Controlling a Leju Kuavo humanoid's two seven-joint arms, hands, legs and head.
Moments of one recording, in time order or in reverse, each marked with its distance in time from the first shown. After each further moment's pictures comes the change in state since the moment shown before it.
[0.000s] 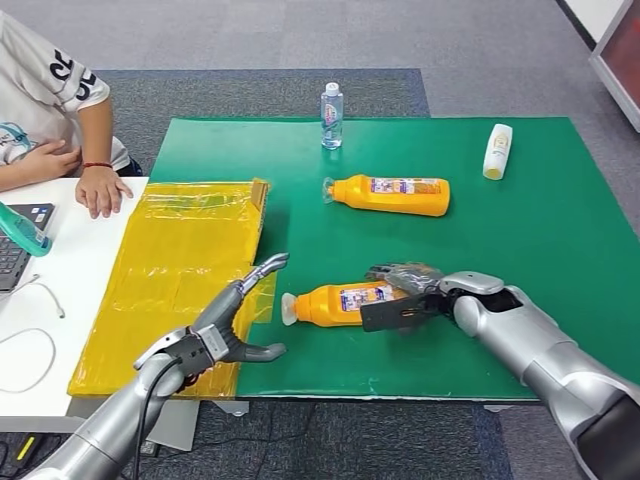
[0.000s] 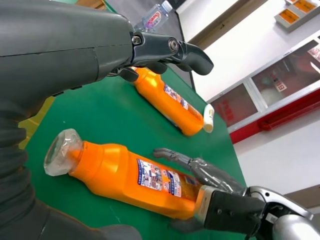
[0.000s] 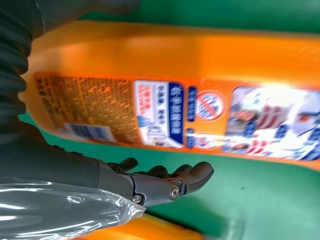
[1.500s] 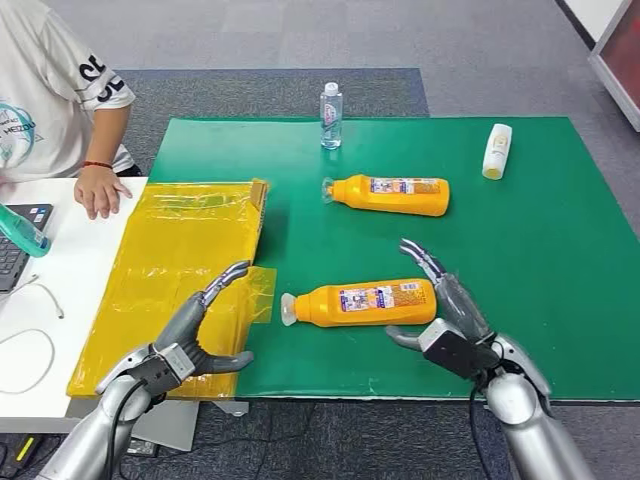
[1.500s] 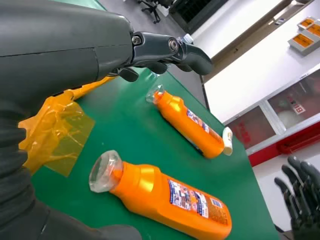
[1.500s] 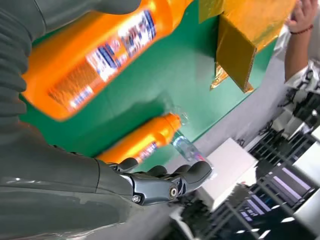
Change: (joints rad) left arm 0.159 0.012 0.206 -0.170 -0.125 -0.051 0.006; right arm 0.609 0.047 -0.740 -0.721 -0.054 -0.163 -0.179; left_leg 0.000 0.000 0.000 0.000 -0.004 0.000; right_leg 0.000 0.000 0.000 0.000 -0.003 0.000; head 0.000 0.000
